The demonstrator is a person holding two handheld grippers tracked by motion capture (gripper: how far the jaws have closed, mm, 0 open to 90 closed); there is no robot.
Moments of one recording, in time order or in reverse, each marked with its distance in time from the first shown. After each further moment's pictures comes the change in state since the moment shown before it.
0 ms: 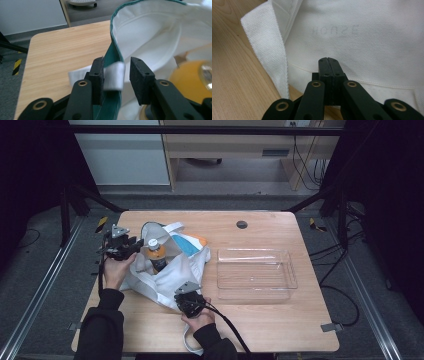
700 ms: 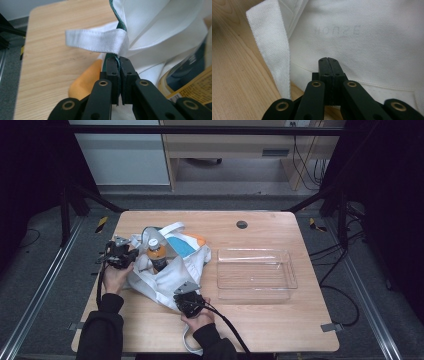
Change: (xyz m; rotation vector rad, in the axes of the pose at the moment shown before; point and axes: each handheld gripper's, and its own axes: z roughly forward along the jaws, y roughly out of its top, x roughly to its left) left arm 0.007 -0.036 0.026 0.145 0.033 0.006; right arm 0.002 0.001 0.001 0.000 0.006 -0.007
